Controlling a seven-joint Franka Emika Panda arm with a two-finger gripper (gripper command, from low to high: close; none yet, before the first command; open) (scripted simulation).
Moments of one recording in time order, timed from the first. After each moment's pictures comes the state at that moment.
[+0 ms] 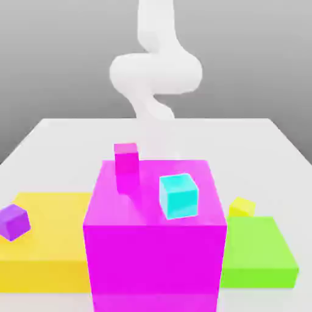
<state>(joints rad) 0.05 -0.74 0.00 -2.36 0.03 2.35 0.77</state>
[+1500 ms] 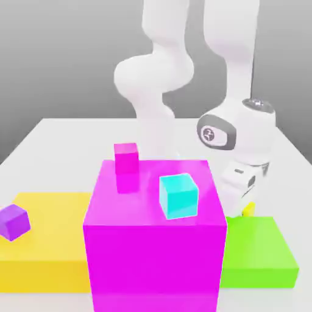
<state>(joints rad) 0.74 0.22 0.00 -2.93 -0.19 3.16 0.81</state>
